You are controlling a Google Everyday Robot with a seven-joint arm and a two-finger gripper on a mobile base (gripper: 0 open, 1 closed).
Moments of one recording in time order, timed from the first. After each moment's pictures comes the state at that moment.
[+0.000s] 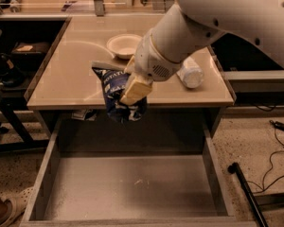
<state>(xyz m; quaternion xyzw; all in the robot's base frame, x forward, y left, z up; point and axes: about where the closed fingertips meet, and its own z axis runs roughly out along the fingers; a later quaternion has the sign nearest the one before) 0.501 0.025 0.908 -0.69 0.66 0.13 0.28</state>
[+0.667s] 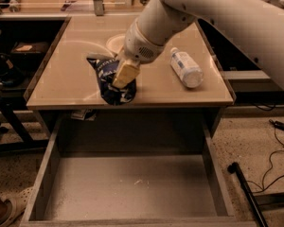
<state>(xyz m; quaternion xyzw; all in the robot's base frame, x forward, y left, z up) 0.569 0.051 0.898 -0.69 0.65 0.15 0.26</state>
